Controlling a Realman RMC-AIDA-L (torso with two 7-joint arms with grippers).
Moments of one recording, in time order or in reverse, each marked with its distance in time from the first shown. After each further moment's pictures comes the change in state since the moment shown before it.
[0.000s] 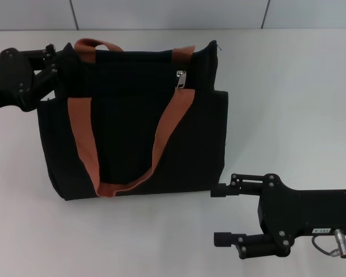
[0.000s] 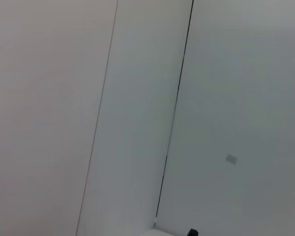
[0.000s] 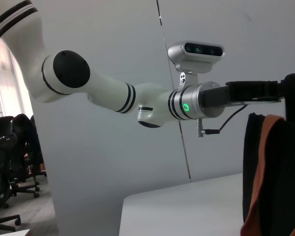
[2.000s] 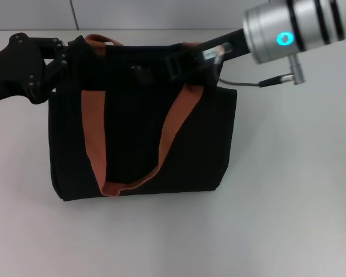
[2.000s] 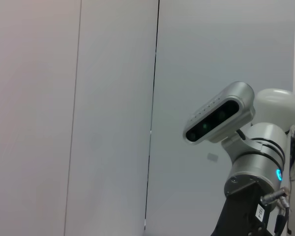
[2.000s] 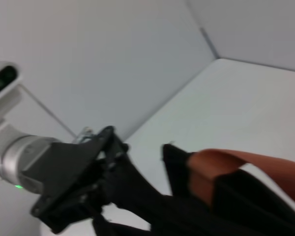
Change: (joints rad) left arm -0.039 -0.002 0.017 0.029 -0.004 0.024 0.053; right arm 0.389 0.007 -0.285 -0.555 -0.124 0.444 1.480
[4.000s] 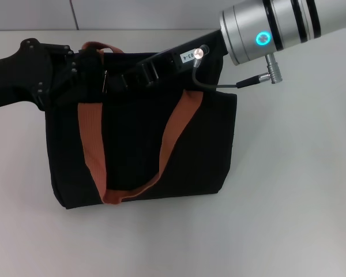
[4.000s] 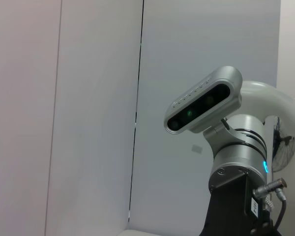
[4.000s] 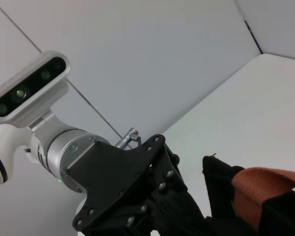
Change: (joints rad) left arm -0.012 0.001 0.035 0.000 0.012 0.010 -0.005; right arm 0.123 0.000 0.020 0.193 0.082 -0.034 -0.144
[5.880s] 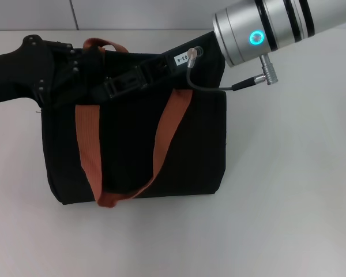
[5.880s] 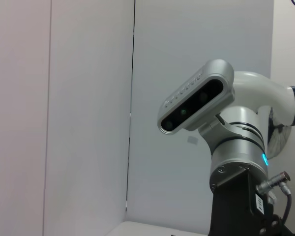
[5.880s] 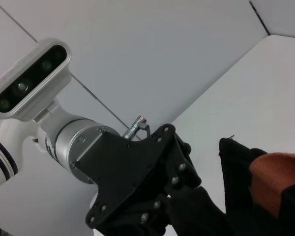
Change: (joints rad) left arm -0.019 0.021 0.026 0.005 0.007 -0.006 -0.006; right arm 0.049 -0.001 0.026 0.069 -0.013 -0.031 0.034
